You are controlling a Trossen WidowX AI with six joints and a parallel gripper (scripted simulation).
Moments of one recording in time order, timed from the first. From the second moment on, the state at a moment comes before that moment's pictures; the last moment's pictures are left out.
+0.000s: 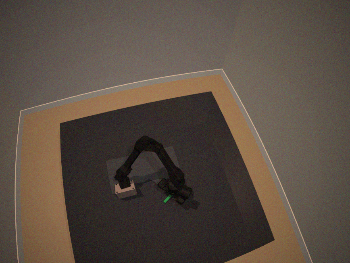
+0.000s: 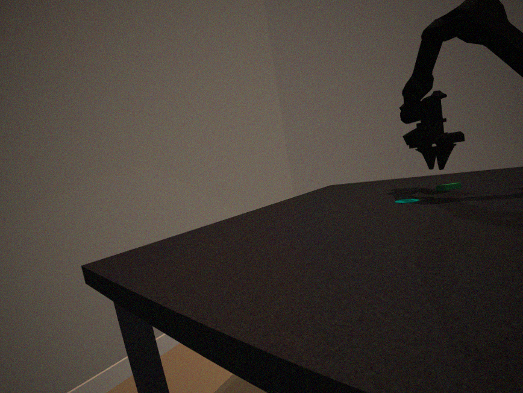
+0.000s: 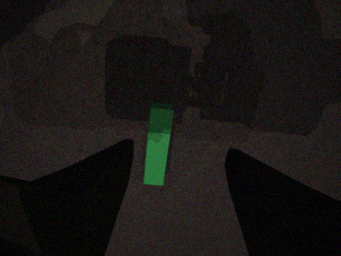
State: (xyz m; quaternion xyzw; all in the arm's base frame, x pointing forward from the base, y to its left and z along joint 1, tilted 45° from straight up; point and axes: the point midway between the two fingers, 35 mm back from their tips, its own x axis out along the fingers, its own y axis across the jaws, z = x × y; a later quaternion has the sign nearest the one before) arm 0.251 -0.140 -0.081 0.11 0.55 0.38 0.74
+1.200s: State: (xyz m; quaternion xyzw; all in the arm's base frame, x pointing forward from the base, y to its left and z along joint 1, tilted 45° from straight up) arm 0.247 -0.123 -0.092 0.12 0.55 0.38 0.73
